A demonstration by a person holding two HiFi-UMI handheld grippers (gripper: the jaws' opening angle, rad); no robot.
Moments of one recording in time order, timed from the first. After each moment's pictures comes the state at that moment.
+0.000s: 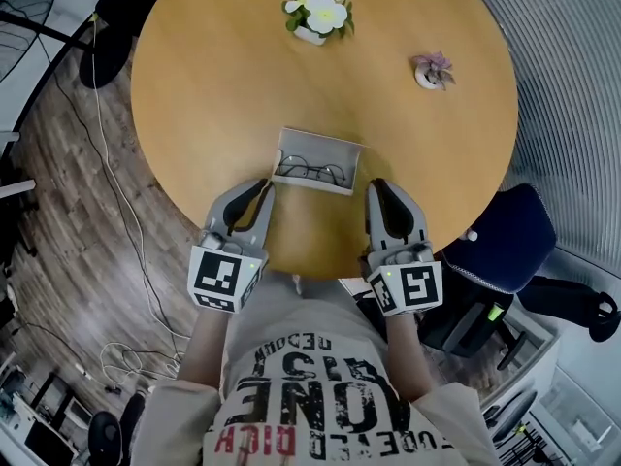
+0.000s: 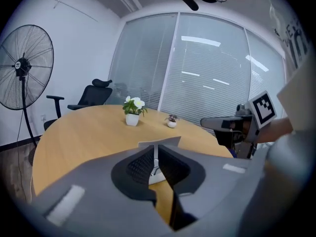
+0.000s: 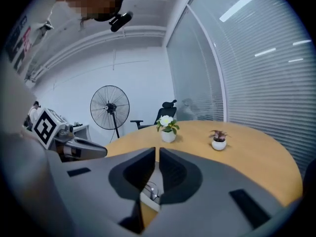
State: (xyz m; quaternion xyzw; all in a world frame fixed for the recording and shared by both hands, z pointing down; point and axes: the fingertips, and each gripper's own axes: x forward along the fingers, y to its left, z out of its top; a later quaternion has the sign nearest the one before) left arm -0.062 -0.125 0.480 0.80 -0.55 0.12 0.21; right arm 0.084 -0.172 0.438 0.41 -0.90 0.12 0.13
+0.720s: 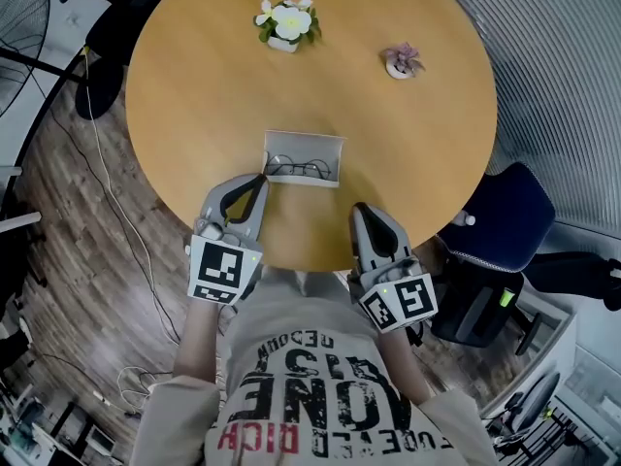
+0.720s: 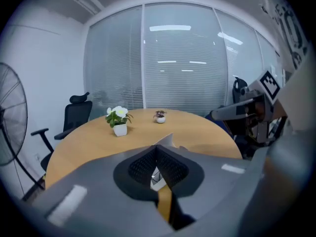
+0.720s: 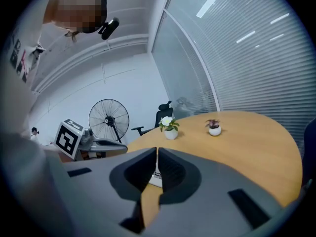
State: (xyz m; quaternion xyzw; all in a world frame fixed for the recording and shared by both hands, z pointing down) left arm -0.043 -0.129 0.458 0.84 -0.47 0.24 0.09; right arm 0.102 -0.116 0.422 0.42 -0.88 0.20 0.06
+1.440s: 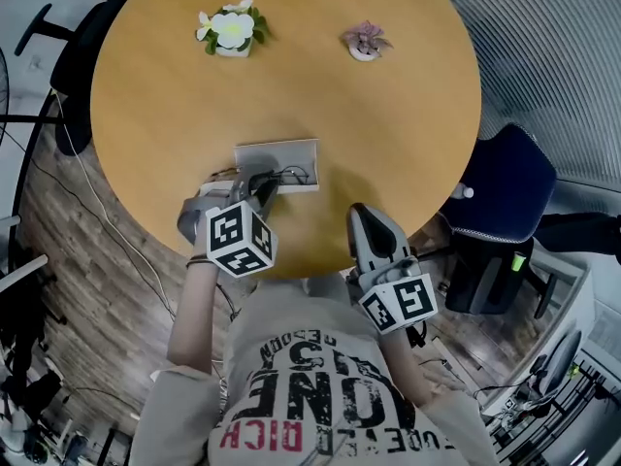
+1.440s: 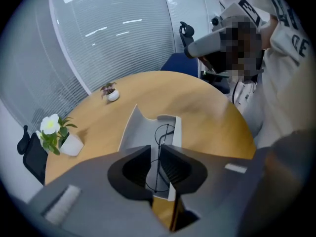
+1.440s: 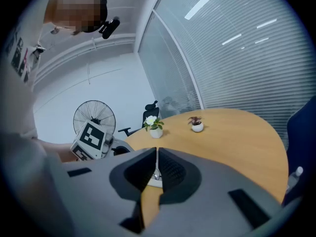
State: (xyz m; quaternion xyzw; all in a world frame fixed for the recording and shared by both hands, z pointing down) left arm 0.022 -0.155 0.551 0.84 -0.18 0.52 -0.02; right arm 0.138 -0.127 0.440 0.49 -0.84 0.23 0.06
